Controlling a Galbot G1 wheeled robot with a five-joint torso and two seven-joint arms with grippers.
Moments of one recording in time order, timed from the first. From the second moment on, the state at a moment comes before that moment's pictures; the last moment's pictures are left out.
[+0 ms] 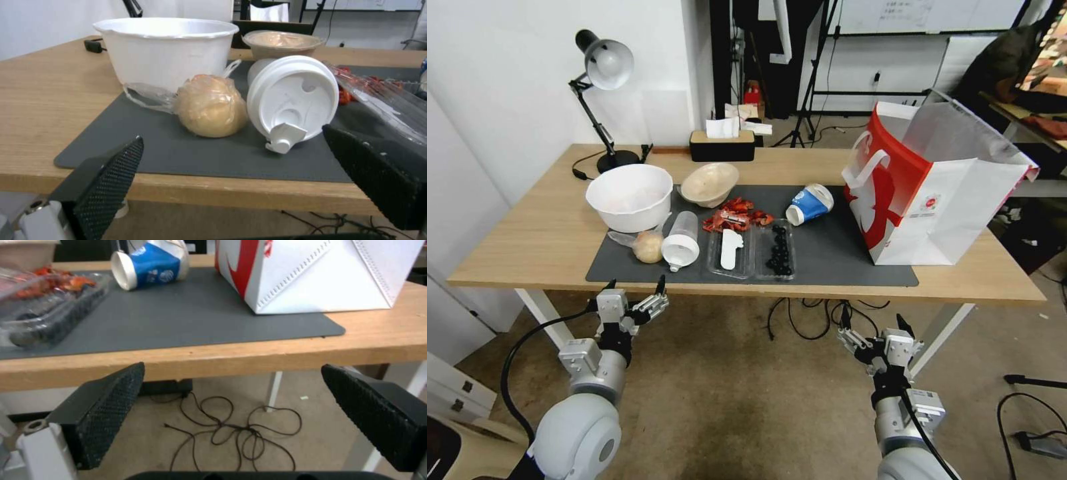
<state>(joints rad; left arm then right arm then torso) 1.55 -1.09 -0.40 -2.19 -0.50 0.12 -0.39 -1.71 1.26 0.31 2.21 0.19 -0.08 0.50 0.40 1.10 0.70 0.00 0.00</state>
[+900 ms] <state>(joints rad) 1.57 -1.10 -0.41 -2.20 -0.48 0.12 -0.38 -1.33 1.14 0.20 2.13 0.34 -0.08 0.21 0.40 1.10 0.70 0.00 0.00</state>
